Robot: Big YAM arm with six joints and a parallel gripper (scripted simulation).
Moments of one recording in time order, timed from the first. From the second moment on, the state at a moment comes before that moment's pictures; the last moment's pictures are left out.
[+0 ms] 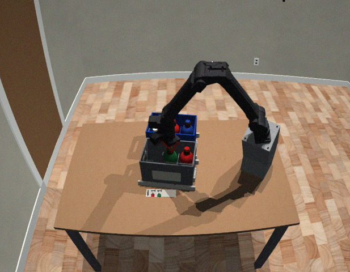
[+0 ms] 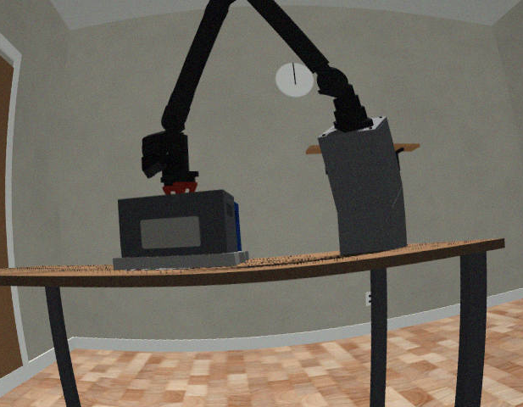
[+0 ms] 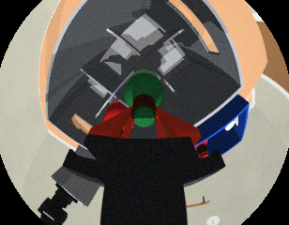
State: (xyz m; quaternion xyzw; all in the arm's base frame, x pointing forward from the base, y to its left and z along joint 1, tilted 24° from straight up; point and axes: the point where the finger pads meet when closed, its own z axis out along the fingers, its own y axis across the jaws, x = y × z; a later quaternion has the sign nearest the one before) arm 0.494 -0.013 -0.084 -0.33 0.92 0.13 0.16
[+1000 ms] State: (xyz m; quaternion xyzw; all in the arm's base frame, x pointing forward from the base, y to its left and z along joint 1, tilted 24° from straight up) arm 0.497 -0.014 -0.084 -0.33 0.92 0.13 0.16
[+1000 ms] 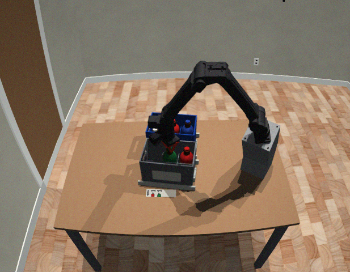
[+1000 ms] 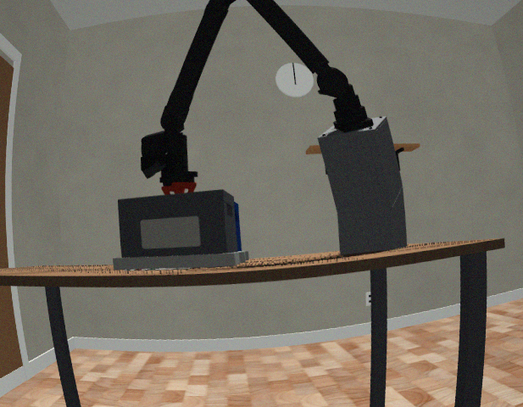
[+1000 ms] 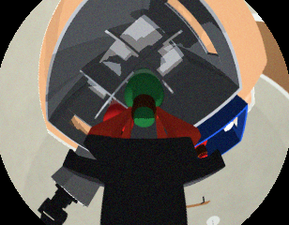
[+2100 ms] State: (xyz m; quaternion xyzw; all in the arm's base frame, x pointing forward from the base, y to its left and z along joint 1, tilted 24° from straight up) arm 0.498 -0.013 -0.083 -0.33 0.92 0.13 0.16
